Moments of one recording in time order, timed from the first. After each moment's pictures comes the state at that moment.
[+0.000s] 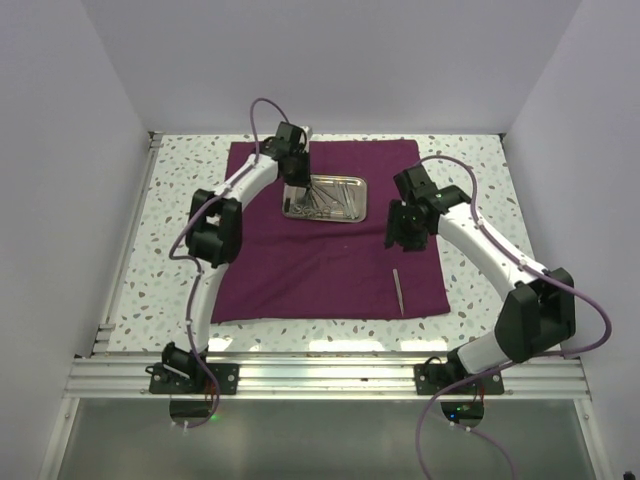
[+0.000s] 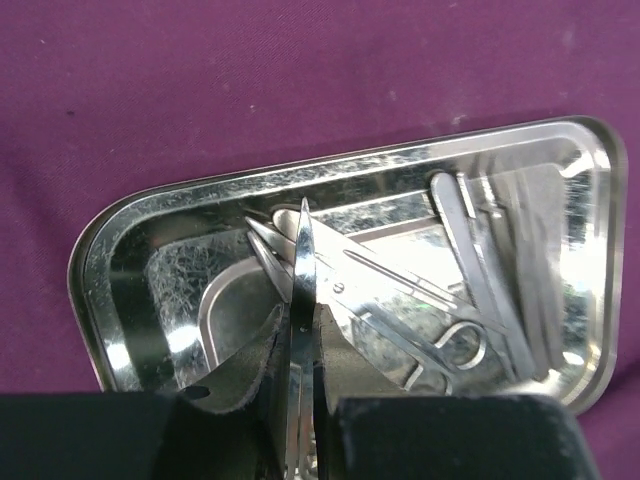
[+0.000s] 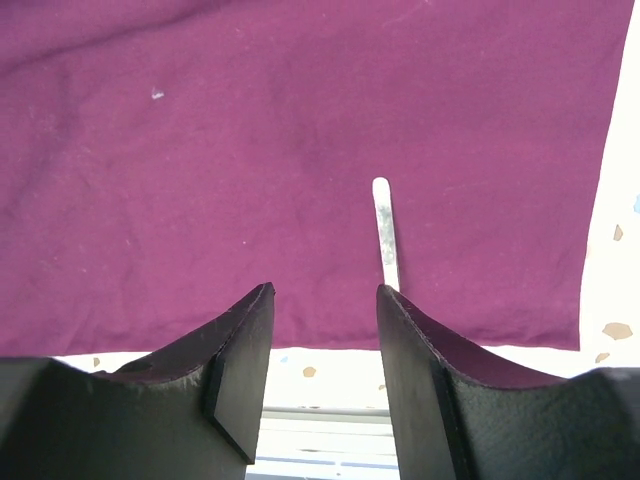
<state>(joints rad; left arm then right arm) -0.37 2.46 2.13 -0.57 0.13 -0.30 0.41 1.48 1.24 -0.92 0.08 0.57</state>
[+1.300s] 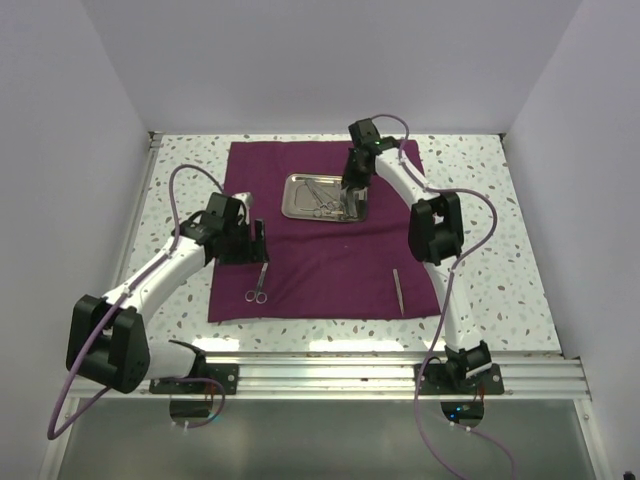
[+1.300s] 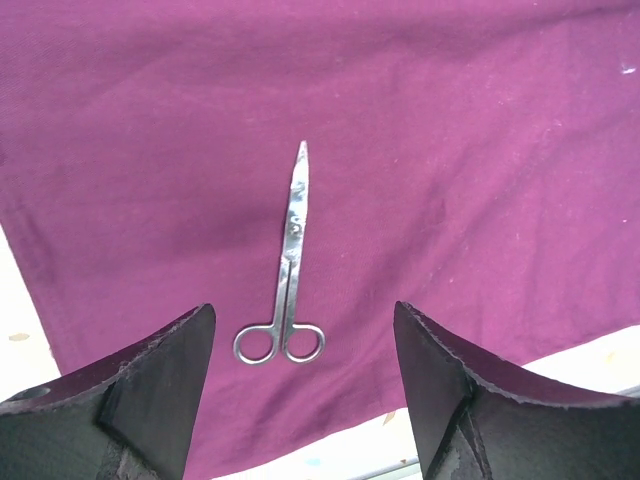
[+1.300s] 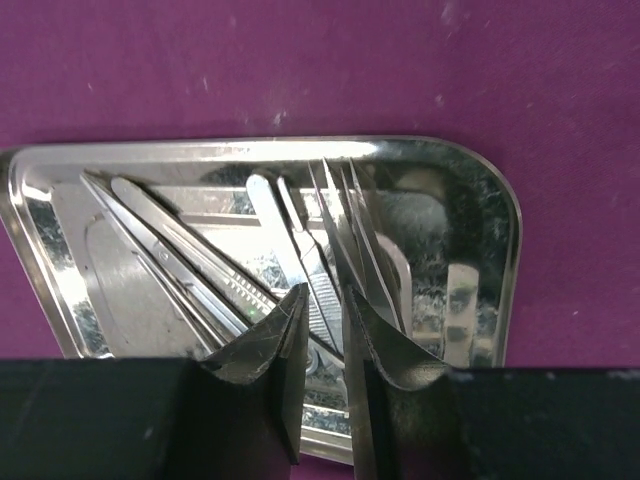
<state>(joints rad) -0.32 1.32 0.89 -0.60 0.10 -0.38 0.38 2.53 2.32 -0.83 -0.02 0.62</state>
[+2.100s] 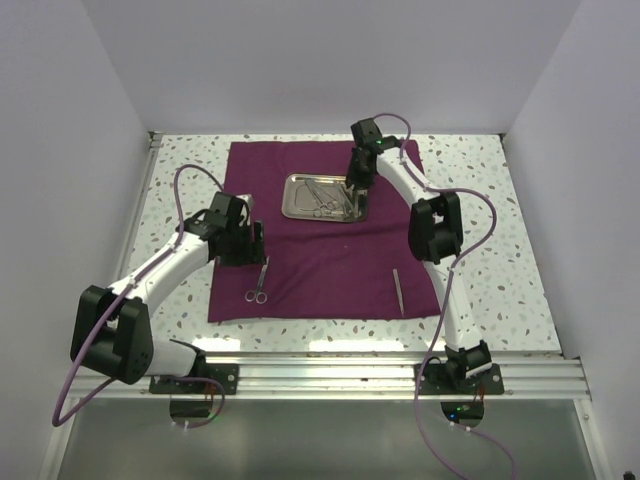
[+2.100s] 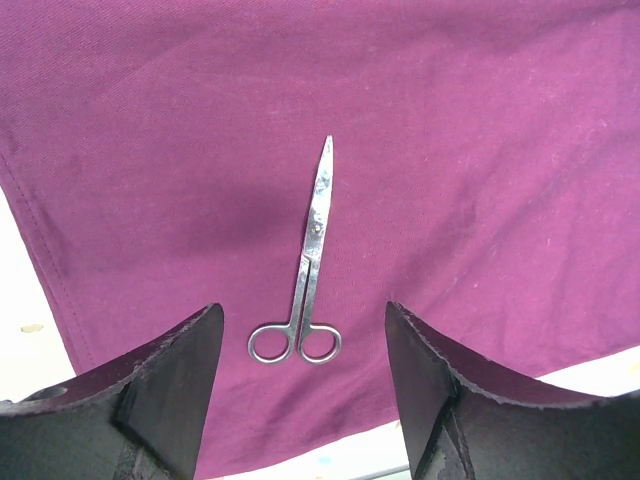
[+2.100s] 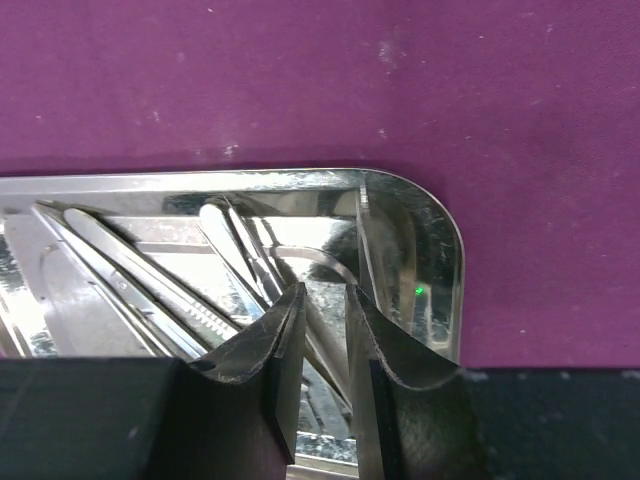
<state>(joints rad) -0.32 1.36 0.90 -0.62 0.07 -0.38 0.36 2.56 2.36 -0.84 0.03 0.59</state>
